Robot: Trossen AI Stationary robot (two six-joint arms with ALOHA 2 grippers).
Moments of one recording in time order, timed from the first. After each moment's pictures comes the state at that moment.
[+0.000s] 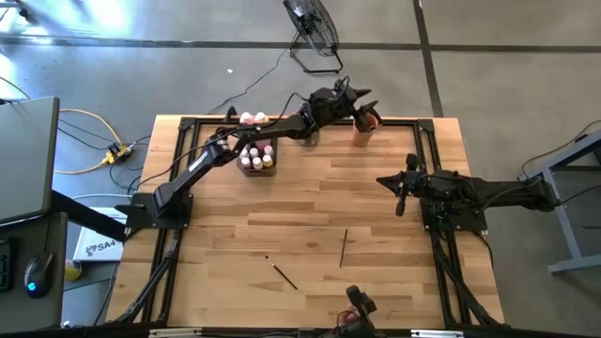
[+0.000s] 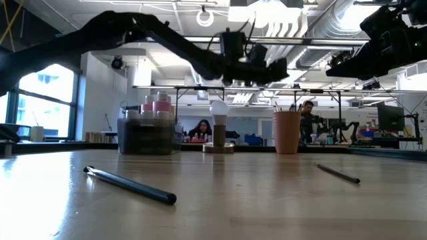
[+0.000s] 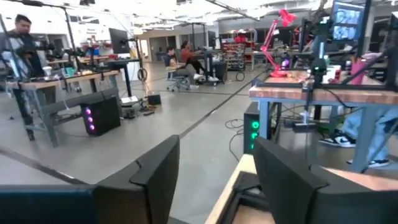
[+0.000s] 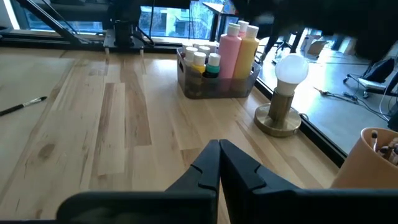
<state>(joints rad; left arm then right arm) 0.44 2.48 2.14 0.53 -0.01 0.07 0.00 0.25 0.18 -0.16 0.32 -0.05</state>
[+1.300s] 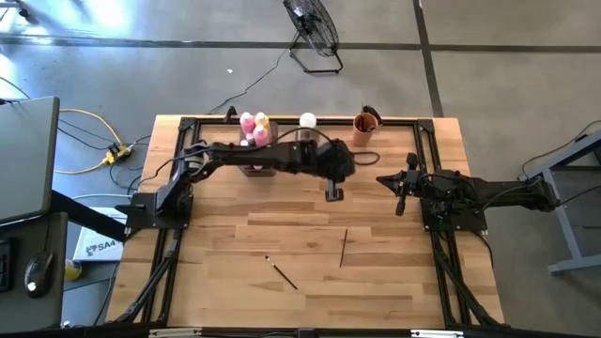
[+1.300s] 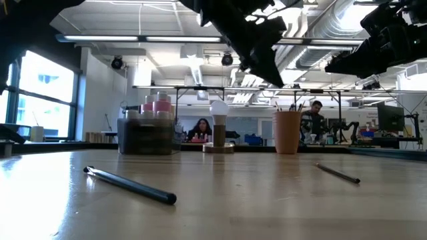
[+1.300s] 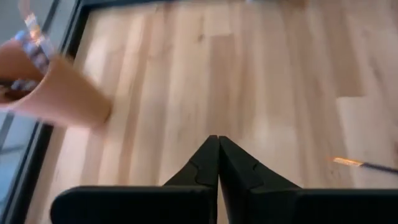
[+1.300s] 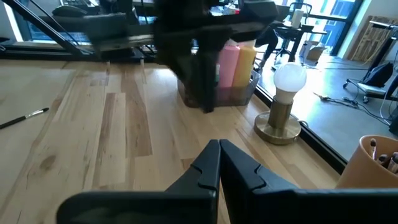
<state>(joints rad) 0.15 2.11 1.94 -0.55 -0.09 0.19 0.00 0.25 0.18 -0.12 0.31 -0.05</state>
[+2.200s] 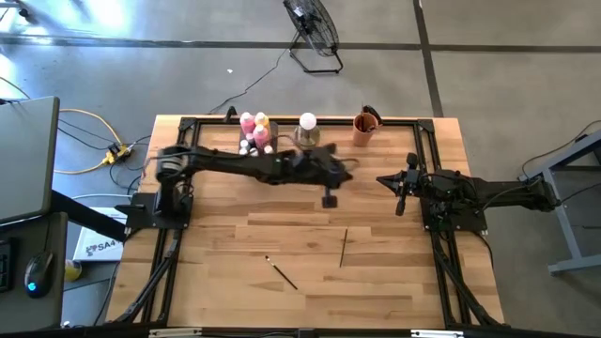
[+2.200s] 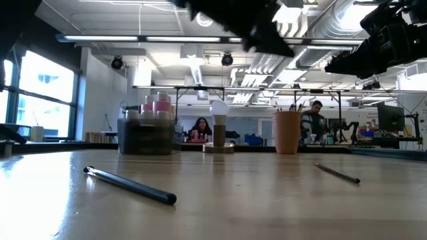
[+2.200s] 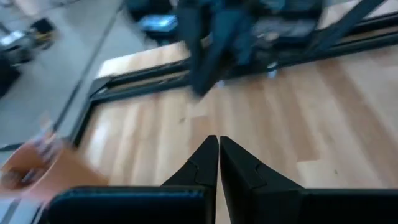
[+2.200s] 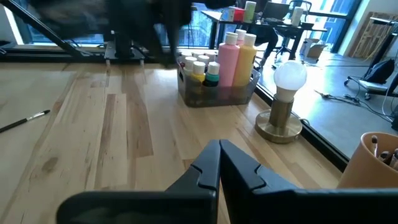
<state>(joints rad) 0.05 1.98 1.71 -0.14 -0.09 0.26 0.00 0.25 0.18 -0.12 0.32 -0.03</state>
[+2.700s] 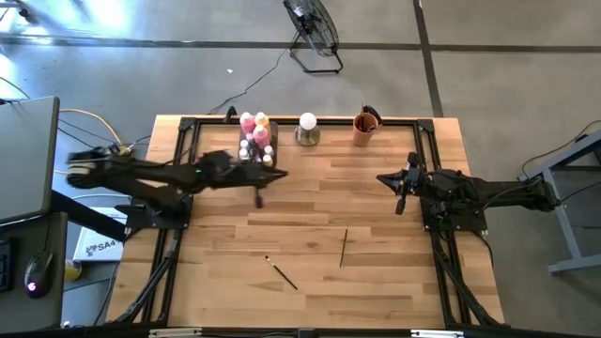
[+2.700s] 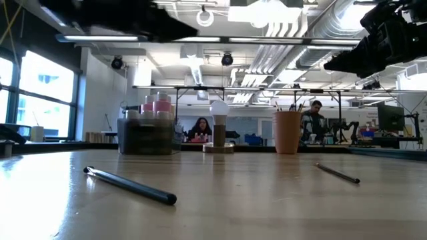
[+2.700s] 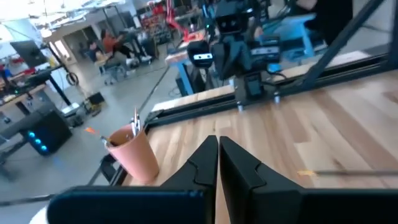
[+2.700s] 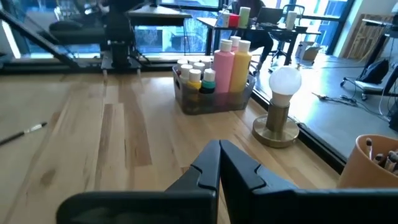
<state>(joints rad) 0.10 1.24 0.68 0.53 -0.06 0.33 0.00 0.25 0.18 -0.10 0.33 -0.02</state>
